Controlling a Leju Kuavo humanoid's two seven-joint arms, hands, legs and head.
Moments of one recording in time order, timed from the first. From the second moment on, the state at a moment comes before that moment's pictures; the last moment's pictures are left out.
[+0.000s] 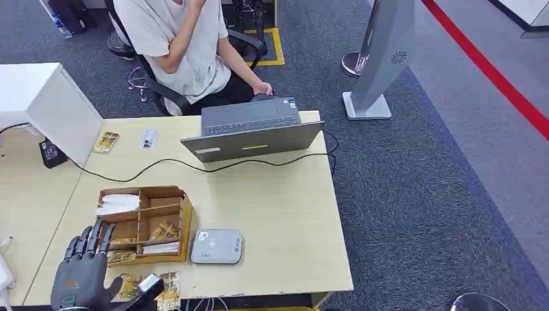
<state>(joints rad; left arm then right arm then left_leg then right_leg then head) 0.22 0.31 -0.38 -1.70 -1.35 0.07 0.33 -0.11 0.25 -0.90 -0.20 0.95 -0.19 0.14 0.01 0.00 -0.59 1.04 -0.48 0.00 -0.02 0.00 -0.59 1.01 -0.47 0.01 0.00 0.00</state>
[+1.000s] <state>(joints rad) 0.20 0.24 -0.35 -1.66 -1.40 0.13 0.28 -0.11 0.25 -0.90 -0.20 0.96 -0.19 0.13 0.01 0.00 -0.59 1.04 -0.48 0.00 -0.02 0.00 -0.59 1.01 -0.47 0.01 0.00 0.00</state>
